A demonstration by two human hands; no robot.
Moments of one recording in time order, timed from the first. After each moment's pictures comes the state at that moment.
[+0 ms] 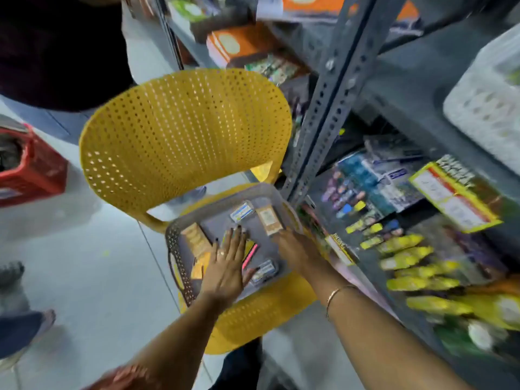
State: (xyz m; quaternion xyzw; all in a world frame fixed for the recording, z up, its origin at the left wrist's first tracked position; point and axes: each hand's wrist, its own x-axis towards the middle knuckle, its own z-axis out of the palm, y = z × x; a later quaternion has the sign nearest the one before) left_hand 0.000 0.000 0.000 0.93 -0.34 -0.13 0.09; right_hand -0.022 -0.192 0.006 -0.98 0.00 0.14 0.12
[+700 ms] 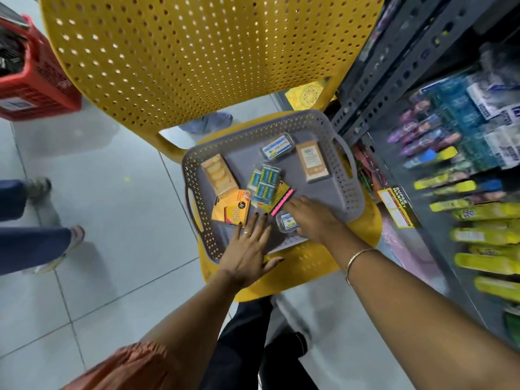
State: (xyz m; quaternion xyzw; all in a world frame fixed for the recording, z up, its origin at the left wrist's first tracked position) left_hand -0.040 0.034 -0.097 0.90 -0.34 -0.25 0.00; right_hand -0.014 -0.156 -0.081 -0.95 -0.13 0.29 0.05
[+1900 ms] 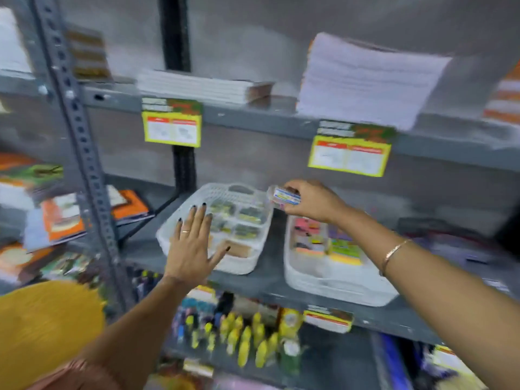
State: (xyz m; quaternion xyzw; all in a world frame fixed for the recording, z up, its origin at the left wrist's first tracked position) left_hand -0.068 -0.272 0.344 0.74 -0.63 0.16 0.20; right_hand -0.290 -0.402 0.474 -0.91 0.38 -0.17 0.06
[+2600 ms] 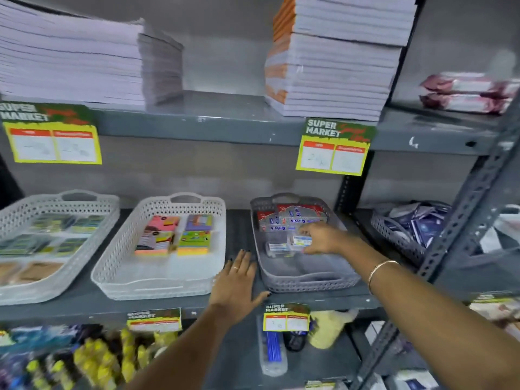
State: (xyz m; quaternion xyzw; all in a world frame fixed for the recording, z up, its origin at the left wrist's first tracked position) left_hand -0.477 -0.392 0.291 0.60 -0.79 0.08 0.02; right_hand -0.693 -0.491 0.387 -0.82 0.57 0.03 0.09
